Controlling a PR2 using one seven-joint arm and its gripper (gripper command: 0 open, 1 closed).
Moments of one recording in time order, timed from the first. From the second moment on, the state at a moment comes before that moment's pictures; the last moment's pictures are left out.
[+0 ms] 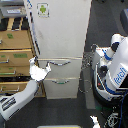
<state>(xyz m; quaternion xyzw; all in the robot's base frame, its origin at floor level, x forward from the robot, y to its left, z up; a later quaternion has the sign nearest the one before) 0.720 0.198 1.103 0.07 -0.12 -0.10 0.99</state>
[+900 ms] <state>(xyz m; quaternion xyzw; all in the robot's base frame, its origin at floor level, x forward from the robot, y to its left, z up) 0.796 0.248 1.101 0.08 -0.11 -0.09 0.99</state>
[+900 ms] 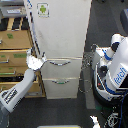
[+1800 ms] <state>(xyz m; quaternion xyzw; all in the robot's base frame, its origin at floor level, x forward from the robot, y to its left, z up) 0.865 0.256 1.082 0.01 -0.08 -0.04 1.00</state>
